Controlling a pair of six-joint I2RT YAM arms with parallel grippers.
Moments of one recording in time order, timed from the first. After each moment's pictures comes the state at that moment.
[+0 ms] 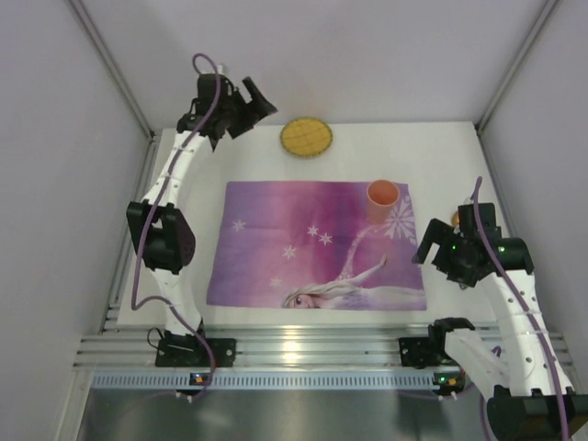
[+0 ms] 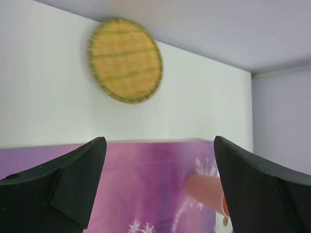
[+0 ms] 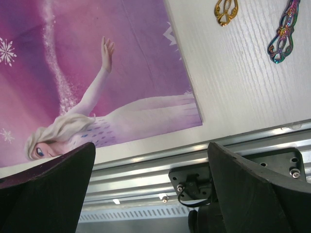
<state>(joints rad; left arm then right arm) -0.29 1.96 1.99 -0.48 0.23 -0.68 0.05 0.82 0.92 -1.18 -0.02 0.51</state>
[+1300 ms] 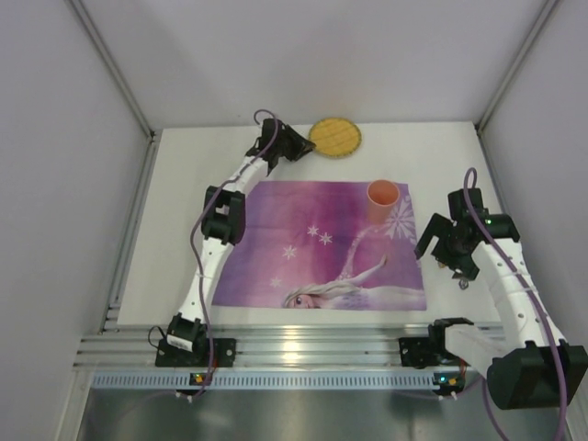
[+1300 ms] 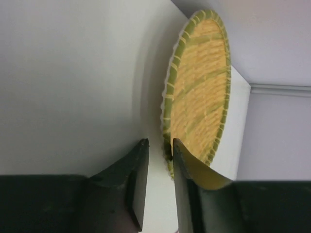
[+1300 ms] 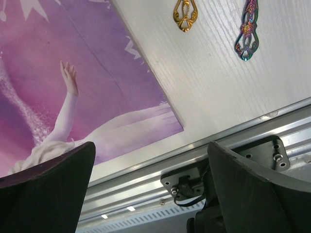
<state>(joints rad) -0.30 2.85 2.50 -0.08 0.34 -1.07 0.05 1.02 0.95 -1.18 0.11 0.58</state>
